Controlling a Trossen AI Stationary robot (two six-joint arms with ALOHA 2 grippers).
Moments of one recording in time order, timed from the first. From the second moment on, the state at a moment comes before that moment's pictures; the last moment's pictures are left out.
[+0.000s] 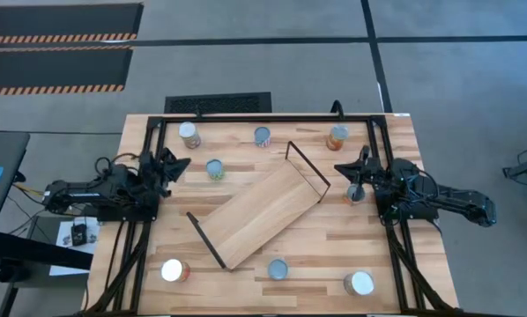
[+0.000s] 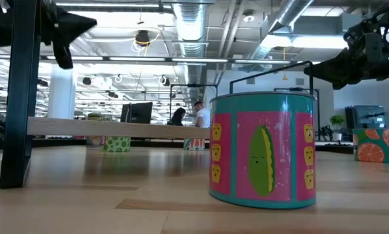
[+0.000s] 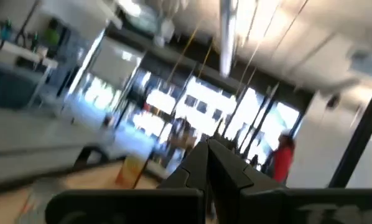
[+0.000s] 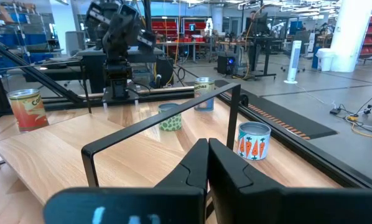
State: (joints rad) left arm 0.03 0.02 0.04 0.39 -0.30 -0.40; right arm -0.29 0.01 0.01 0.00 0.00 0.01
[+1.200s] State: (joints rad) left arm 0.24 1.11 0.93 -0.87 -0.06 -0.31; right arm -0.29 0.01 0.01 0.00 0.00 0.01
